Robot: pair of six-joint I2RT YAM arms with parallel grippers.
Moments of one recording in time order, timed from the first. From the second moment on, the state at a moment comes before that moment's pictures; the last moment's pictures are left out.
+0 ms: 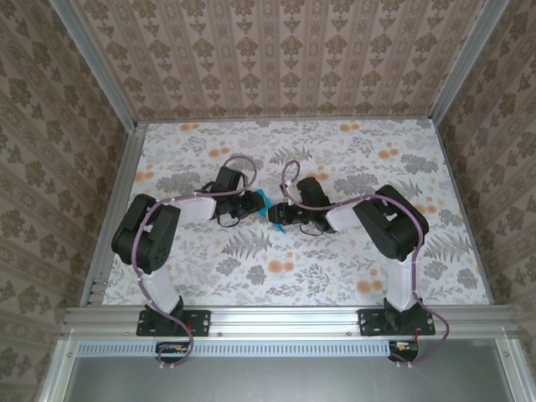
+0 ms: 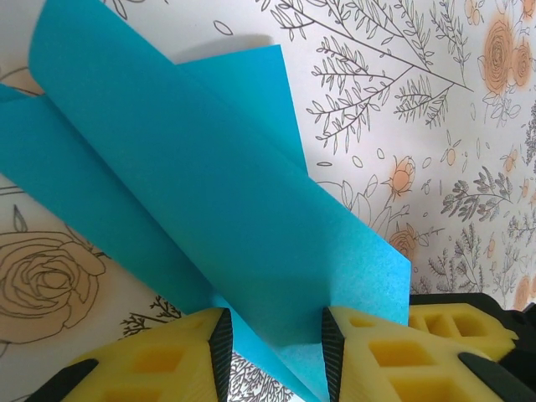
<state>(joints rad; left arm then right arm) -0.50 1.79 0.92 -0.06 0.37 -0.77 0.55 1.98 0.90 0.43 -0.53 0.55</state>
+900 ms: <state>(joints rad) -0.51 1.77 0.93 -0.06 0.38 -0.76 0.55 1.94 0.87 0.40 -0.46 0.47</state>
